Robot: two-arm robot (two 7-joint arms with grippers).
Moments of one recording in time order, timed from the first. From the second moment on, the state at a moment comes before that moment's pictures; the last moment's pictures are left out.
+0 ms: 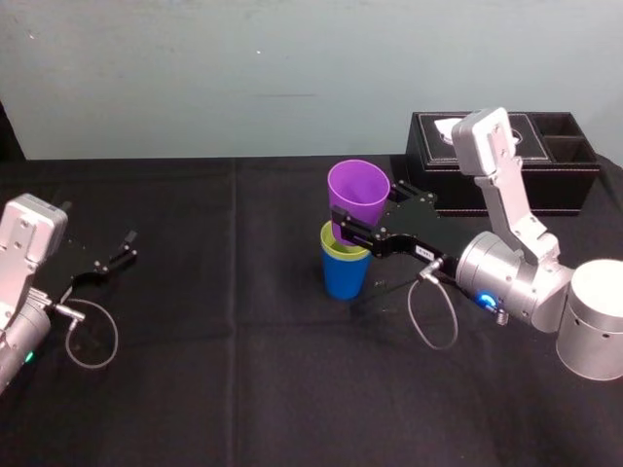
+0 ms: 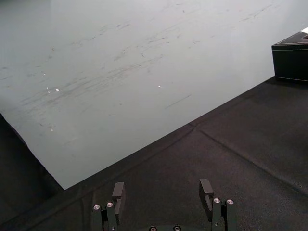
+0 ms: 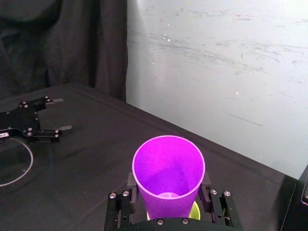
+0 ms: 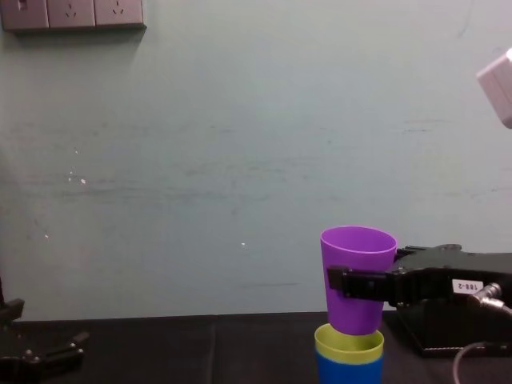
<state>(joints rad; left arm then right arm) -0.20 0.60 0.45 -1.41 -0.25 -0.12 0.03 0.27 0.42 -0.38 -1.61 0.34 0.23 0.35</state>
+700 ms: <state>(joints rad) -0.20 0.60 0.45 -1.41 -0.25 -0.12 0.03 0.28 0.39 -0.38 -1.56 0.33 0.23 0.35</state>
